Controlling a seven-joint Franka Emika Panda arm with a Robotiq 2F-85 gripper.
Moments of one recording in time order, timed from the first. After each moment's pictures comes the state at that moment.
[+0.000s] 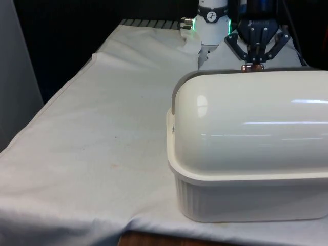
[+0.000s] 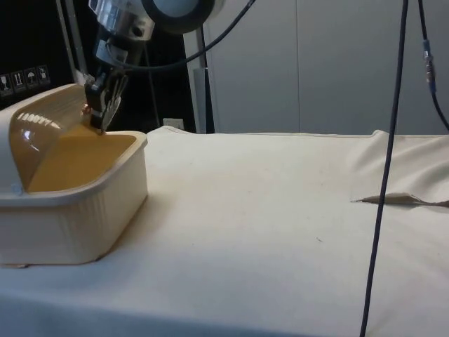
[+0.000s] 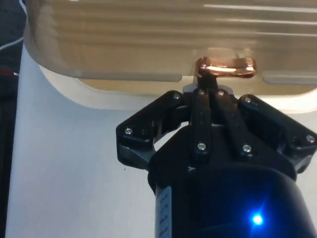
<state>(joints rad) 0.25 0.31 -0.10 -2.04 0.01 2.87 -0.02</state>
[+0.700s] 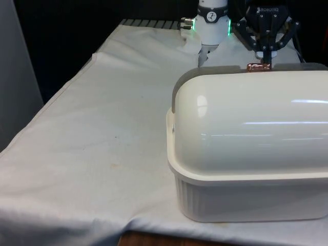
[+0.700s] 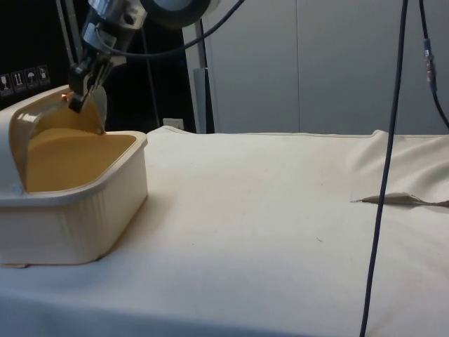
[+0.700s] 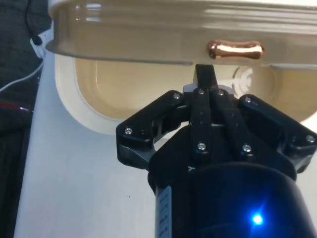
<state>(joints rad) 0.25 0.31 -0.09 -2.03 0.01 2.96 -0.02</state>
